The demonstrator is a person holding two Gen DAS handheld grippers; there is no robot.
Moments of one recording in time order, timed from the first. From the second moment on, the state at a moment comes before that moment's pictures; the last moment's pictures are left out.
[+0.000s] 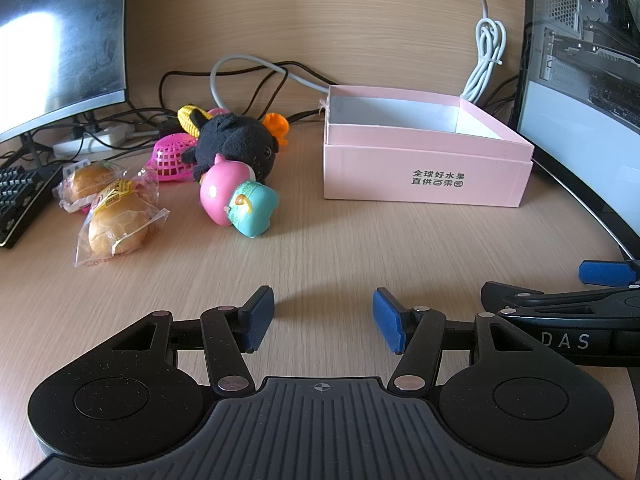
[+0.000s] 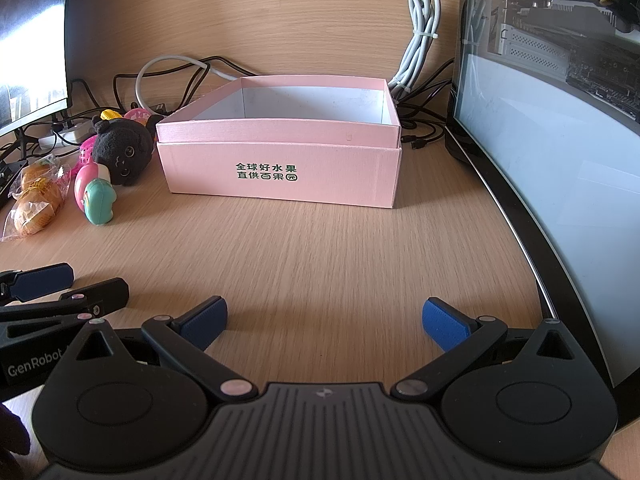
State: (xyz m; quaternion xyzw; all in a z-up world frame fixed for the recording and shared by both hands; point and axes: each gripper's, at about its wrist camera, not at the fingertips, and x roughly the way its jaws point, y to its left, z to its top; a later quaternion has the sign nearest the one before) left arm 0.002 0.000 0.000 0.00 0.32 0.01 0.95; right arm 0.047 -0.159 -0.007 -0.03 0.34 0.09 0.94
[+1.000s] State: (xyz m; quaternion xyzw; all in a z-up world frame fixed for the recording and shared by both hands) left arm 0.002 0.001 0.000 0.00 0.32 0.01 0.95; right arm 0.047 -0.159 -0.007 -0.03 0.34 0.09 0.94
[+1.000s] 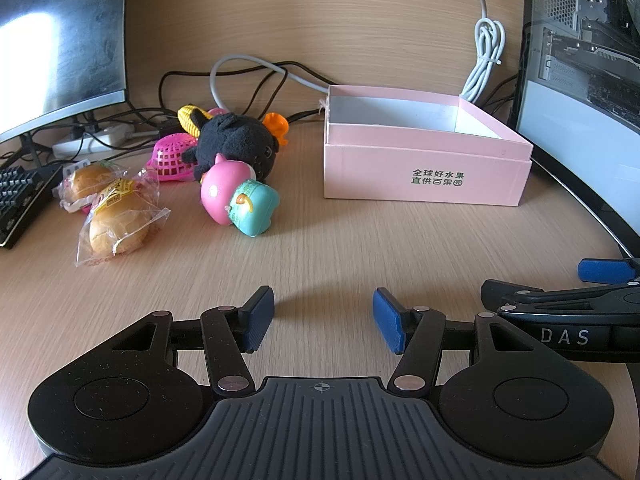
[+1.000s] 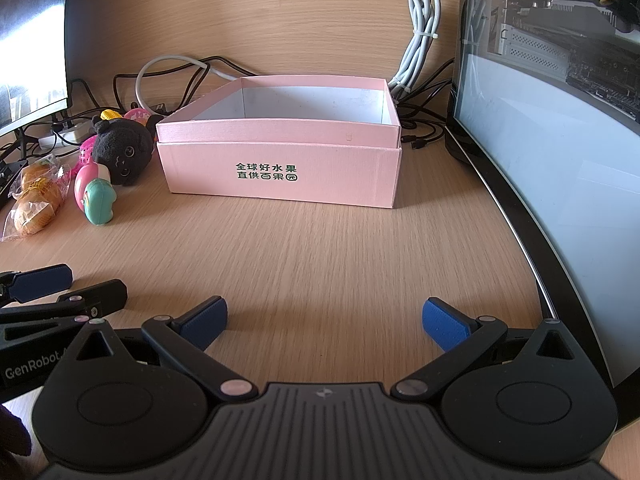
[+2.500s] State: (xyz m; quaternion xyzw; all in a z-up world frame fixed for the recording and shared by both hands) left arm 0.001 0.001 0.000 0.00 0.32 0.01 0.95; right arm 0.047 -0.158 -0.006 -0.03 0.34 0.09 0.94
